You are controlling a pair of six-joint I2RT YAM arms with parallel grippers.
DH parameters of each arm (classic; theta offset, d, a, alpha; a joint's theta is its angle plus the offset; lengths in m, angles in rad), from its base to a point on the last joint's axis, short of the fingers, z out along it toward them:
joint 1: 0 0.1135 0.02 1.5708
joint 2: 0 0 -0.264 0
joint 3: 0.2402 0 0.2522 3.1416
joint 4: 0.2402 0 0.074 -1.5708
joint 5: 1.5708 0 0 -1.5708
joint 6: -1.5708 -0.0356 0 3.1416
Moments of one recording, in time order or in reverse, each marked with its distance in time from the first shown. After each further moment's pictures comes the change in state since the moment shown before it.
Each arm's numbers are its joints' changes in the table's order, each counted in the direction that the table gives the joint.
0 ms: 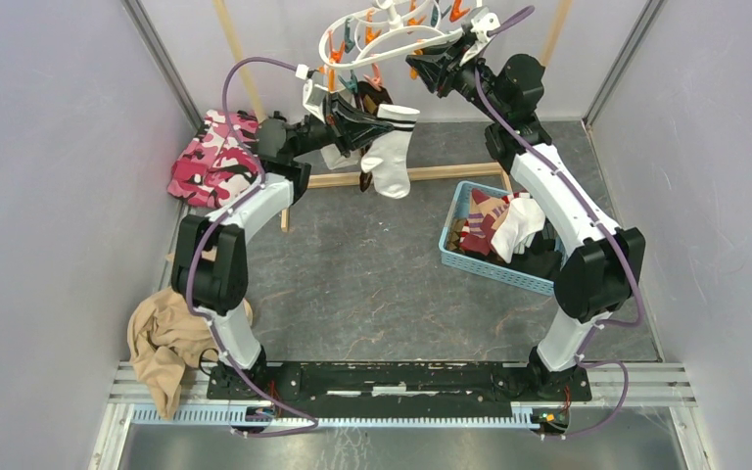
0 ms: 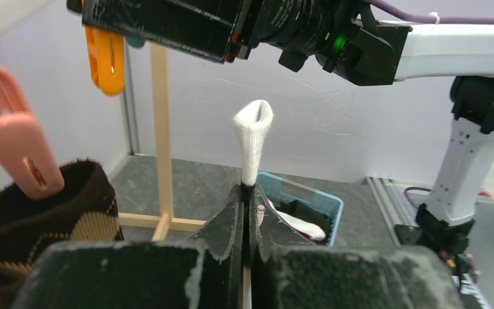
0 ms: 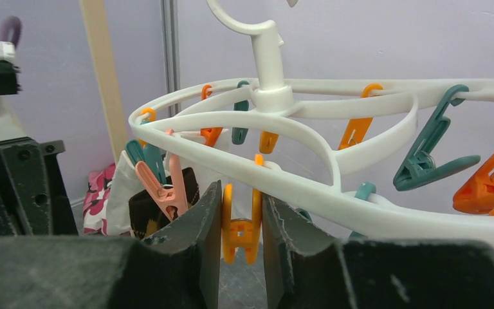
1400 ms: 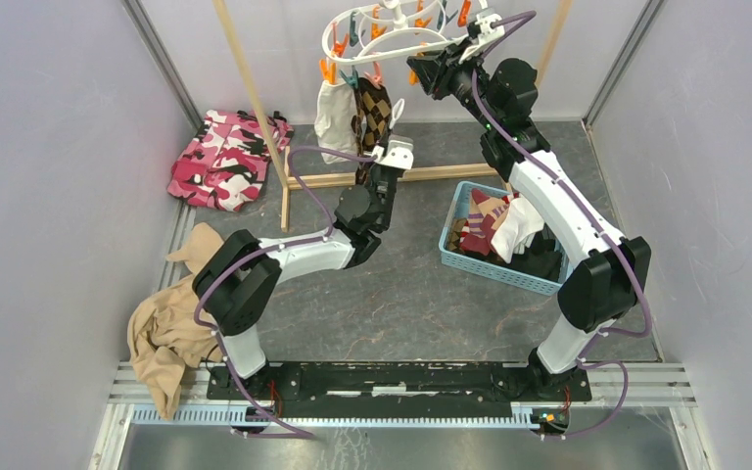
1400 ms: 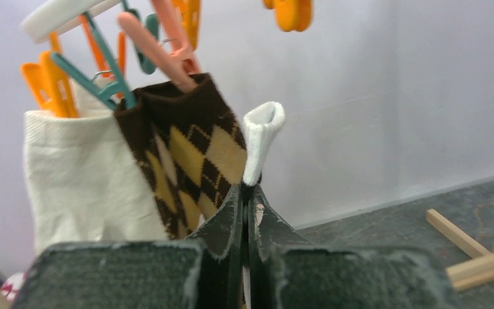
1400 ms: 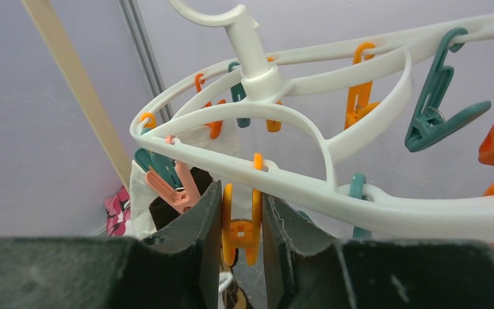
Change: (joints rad) left arm -0.533 0.069 -0.272 -0.014 -1.580 -1.276; right arm 0.050 0.060 -0.031 0.105 0.224 -0.138
